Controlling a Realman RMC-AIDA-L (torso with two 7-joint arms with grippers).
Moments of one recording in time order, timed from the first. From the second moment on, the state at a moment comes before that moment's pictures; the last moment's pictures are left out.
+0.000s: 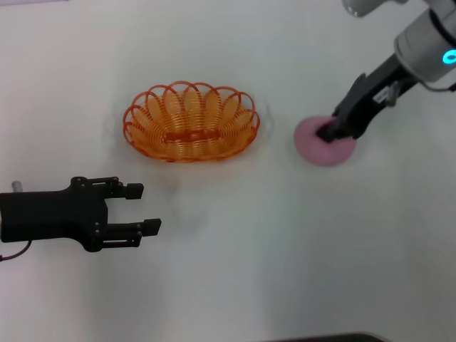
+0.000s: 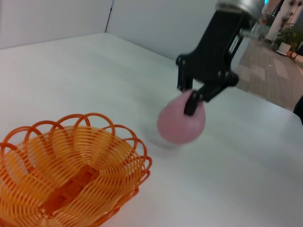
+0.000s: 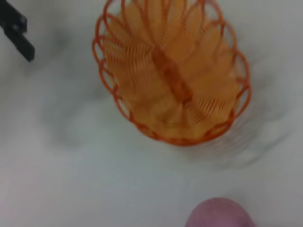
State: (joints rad) left arm -0.40 -2.17 0.69 0.84 2.25 1.71 -1.41; right arm 0.80 2.09 -1.01 -1.01 -2.66 -1.66 2.11
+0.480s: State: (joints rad) left arm -0.40 -2.17 0.69 0.84 2.25 1.73 -1.41; right arm 0.85 2.09 -1.01 -1.23 -2.66 -1.82 2.15
